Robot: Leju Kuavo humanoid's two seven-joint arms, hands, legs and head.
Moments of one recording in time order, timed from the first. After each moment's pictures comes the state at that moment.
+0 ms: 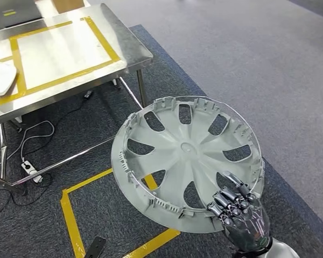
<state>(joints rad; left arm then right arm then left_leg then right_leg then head) -0.18 -0.07 -1.56 -0.14 1.29 0.35 -0.27 0.14 -0.29 0.45 -1.95 1.36 -0.68 -0.33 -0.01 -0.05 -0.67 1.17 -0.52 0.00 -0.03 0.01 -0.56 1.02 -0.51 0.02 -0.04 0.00</state>
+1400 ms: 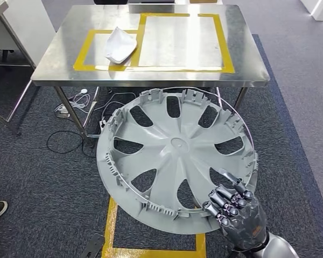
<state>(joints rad) -0.19 -0.06 -1.56 -0.14 1.25 0.33 -0.25 0.09 -0.25 0.47 -1.95 1.31 -0.68 -0.40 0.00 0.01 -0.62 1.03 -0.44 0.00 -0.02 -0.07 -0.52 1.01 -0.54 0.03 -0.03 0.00</state>
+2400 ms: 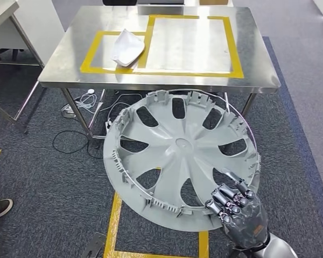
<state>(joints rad) -0.20 -0.06 -1.56 -0.14 1.26 0.34 -0.25 0.11 -0.22 0.43 -1.92 1.30 -0.68 -0.42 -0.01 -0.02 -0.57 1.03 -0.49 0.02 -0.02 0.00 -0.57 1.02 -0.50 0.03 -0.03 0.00</state>
